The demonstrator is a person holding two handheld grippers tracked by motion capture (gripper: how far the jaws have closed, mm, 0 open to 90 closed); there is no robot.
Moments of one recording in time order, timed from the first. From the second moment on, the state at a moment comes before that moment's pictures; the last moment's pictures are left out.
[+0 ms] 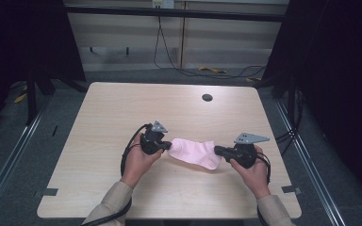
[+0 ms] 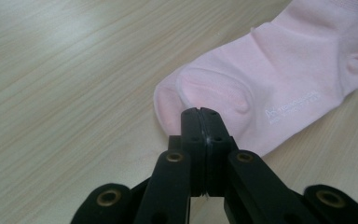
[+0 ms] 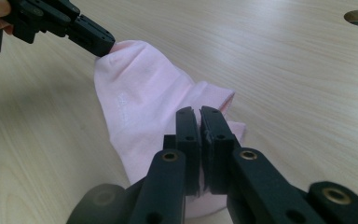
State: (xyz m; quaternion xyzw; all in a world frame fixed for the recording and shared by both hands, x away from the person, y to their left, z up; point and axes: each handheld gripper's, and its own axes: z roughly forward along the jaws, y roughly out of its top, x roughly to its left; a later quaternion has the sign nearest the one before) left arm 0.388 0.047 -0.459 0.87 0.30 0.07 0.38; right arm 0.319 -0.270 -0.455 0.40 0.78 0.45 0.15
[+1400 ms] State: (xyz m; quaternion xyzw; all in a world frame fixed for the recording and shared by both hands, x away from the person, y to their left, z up) left arm 0.400 0.036 -0.476 0.88 0.30 0.10 0.36; right arm 0.331 -0.285 -0.484 0.43 0.78 0.44 0.16
